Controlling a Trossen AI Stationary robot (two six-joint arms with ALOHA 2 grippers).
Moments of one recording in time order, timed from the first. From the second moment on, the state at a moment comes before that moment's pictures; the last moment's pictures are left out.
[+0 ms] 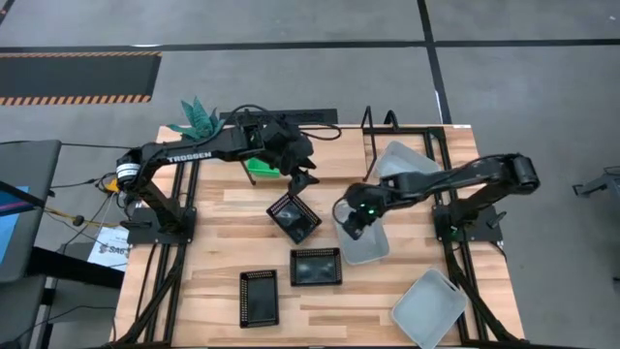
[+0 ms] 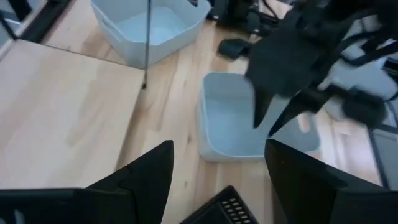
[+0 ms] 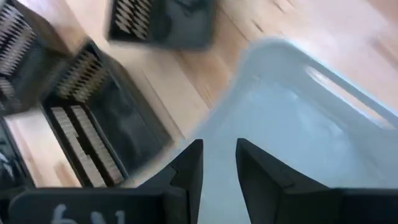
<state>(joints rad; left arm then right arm) 0.28 1.62 1.48 -0.58 0.27 -0.10 0.05 1.46 1.02 -0.57 -0.05 0.76</state>
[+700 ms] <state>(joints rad) 0.18 1.91 1.48 -0.38 0.17 -0.02 0.21 1.05 1.06 -0.89 0.28 1.07</state>
